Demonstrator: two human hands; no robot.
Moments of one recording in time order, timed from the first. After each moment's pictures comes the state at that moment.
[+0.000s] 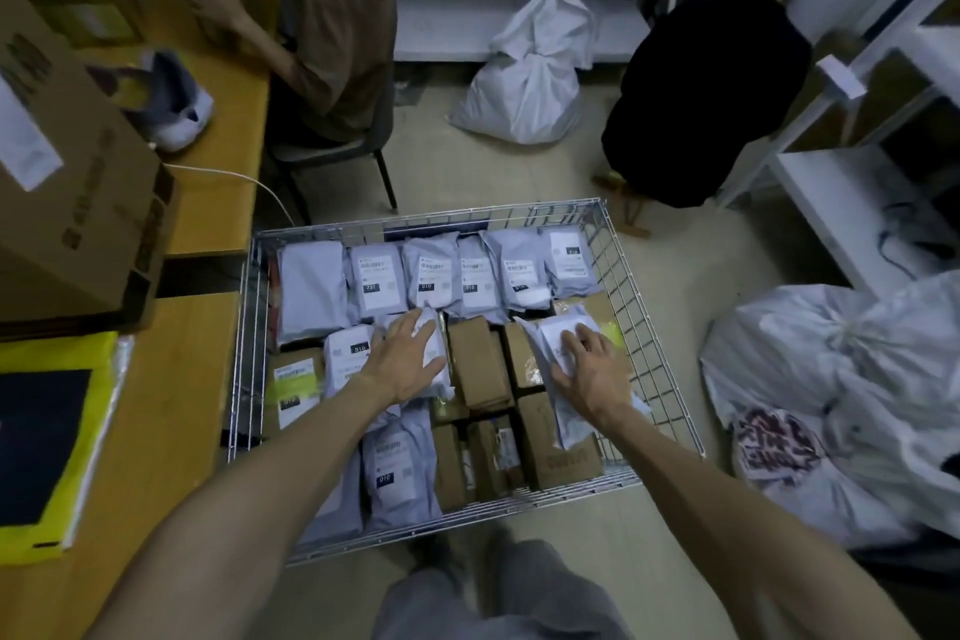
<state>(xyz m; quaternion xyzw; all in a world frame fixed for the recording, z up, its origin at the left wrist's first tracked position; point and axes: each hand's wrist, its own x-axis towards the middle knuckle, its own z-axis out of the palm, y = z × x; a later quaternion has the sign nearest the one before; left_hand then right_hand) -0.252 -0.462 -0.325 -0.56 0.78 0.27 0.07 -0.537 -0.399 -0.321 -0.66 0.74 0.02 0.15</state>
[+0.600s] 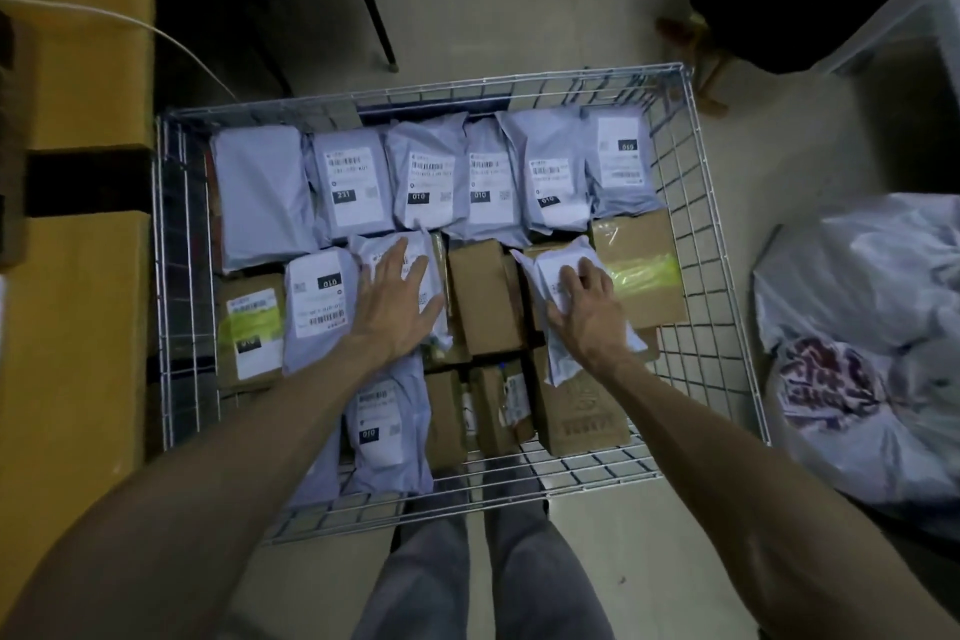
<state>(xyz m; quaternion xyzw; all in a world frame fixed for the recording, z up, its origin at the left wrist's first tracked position) -0.277 -0.514 -0.464 -0.61 0.74 0.29 0.04 -0.553 -0.478 -0.485 -0.65 0.73 0.08 0.21</state>
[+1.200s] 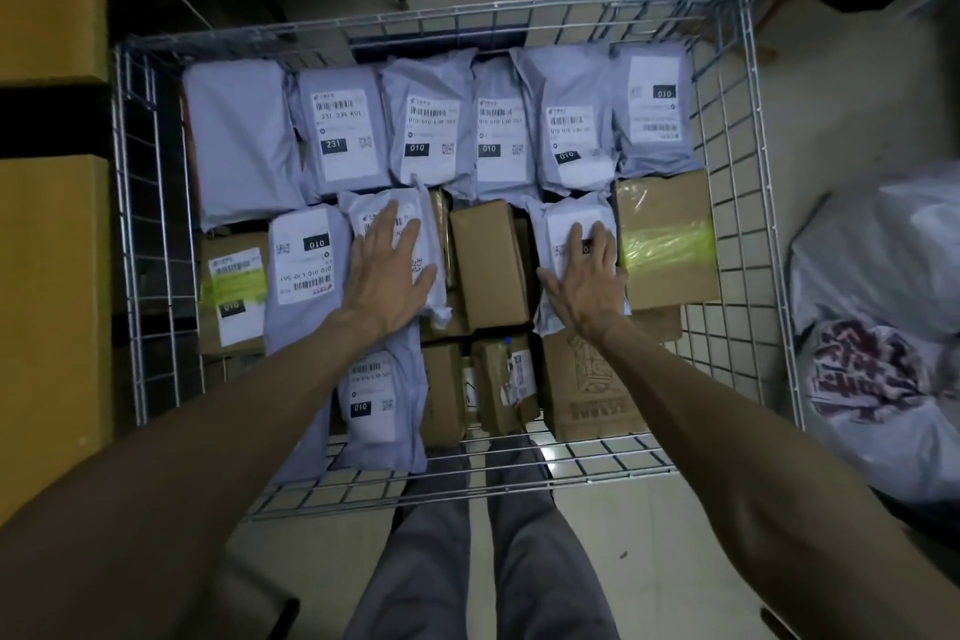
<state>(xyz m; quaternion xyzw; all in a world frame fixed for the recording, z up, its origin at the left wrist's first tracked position) -0.277 -0.508 -0.510 -0.64 0.72 0.28 0.01 -0.544 -0.490 -0.538 -0.61 0.74 0.16 0.23</state>
